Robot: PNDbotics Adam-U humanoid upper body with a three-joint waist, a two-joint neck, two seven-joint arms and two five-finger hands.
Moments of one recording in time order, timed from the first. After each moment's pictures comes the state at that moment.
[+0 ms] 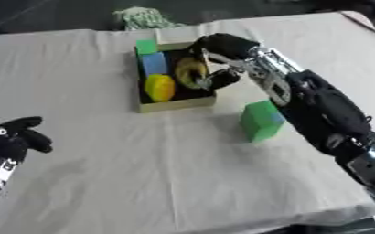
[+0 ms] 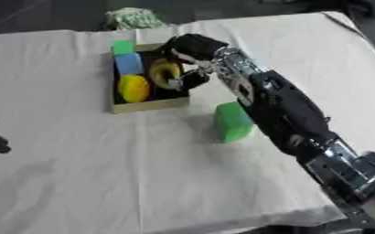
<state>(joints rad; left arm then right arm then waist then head) -0.16 0.27 -0.21 -1.98 -0.12 0.05 -0.35 -0.78 -0.51 0.32 -1.15 0.91 -0.40 0.19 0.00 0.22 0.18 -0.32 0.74</state>
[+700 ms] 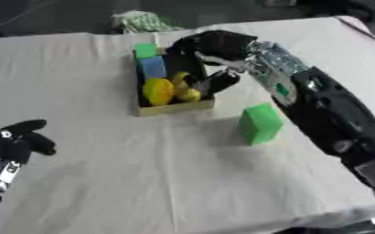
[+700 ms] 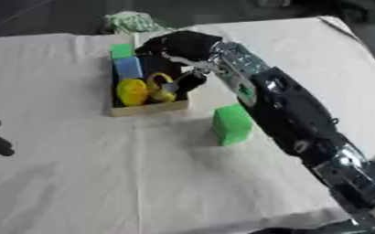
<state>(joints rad) -0.16 0.26 -0.20 -1.98 -0.13 0.06 -0.35 -0.72 -0.61 0.33 -1.43 0.79 -0.45 0.31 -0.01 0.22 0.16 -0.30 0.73</state>
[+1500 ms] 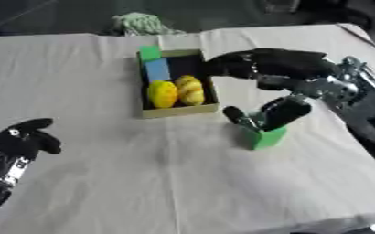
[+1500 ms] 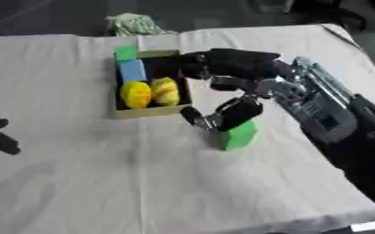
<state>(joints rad) -0.16 0.26 -0.19 -1.98 -0.14 0.07 -0.34 -0.38 -0.81 0.23 -1.97 0.37 -0.35 0.52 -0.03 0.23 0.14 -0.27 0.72</state>
